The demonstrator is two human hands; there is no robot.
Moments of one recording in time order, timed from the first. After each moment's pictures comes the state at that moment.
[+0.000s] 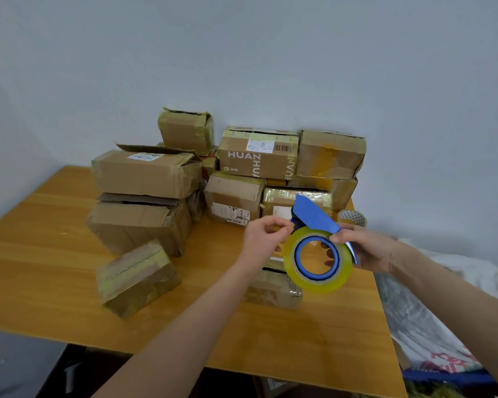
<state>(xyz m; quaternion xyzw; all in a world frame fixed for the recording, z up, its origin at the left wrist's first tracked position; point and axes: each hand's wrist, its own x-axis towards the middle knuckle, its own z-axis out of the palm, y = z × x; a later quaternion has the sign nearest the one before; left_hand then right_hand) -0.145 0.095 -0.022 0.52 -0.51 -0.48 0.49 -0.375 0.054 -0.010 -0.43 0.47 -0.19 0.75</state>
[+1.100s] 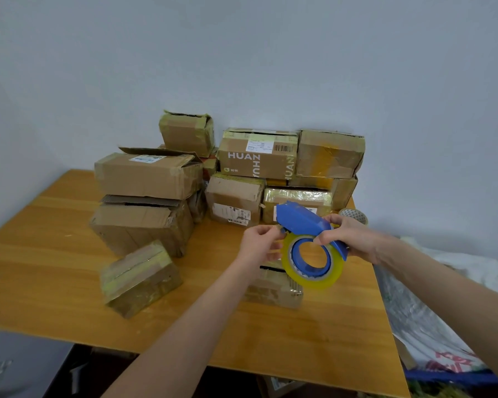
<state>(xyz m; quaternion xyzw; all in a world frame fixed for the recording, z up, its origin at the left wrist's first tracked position) -0.146 0.093 -0.027 0.59 -0.30 -0.60 0.45 -0.351 0.051 0.000 -0.54 0.58 -0.16 0.59</state>
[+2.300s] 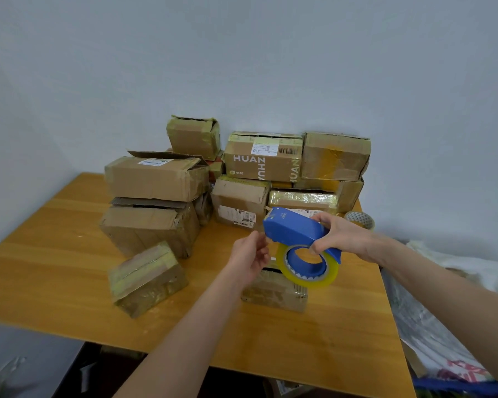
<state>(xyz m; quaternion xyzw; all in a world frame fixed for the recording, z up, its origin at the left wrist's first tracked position) -0.124 0.099 -0.040 0.55 -0.13 -0.67 0.49 -0.331 0.053 0.010 -0.65 0.53 -0.10 0.53</state>
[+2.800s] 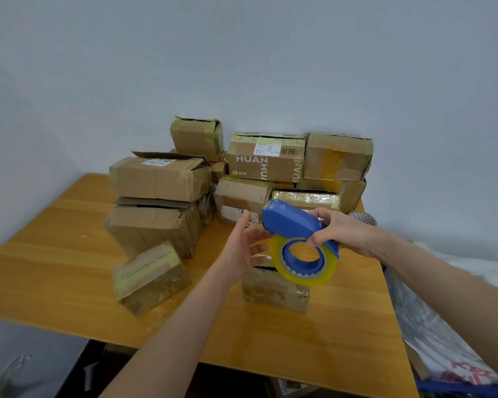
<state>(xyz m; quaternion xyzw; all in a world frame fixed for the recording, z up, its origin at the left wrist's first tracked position) -0.103 0.105 -0.029 0.50 -0.27 -0.68 0.46 -0.324 0.054 0.022 -0.64 0.51 -0.12 0.56</state>
